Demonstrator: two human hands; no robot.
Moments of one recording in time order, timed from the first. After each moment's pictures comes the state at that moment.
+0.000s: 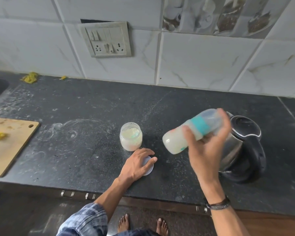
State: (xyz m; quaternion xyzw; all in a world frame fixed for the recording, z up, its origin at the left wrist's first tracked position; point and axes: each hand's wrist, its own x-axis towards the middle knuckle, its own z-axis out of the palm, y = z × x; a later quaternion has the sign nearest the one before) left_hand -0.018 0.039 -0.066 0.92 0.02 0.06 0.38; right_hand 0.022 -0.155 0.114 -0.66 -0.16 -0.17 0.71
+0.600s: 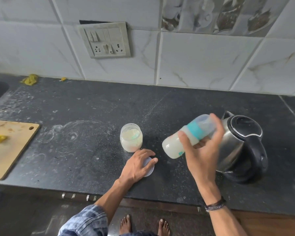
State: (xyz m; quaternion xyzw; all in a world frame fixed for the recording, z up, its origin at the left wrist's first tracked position) left_hand -0.019 0.039 -0.066 0.92 0.02 0.07 0.38; right_hand 0.020 -0.155 0.103 -0.68 -0.13 -0.17 0.70
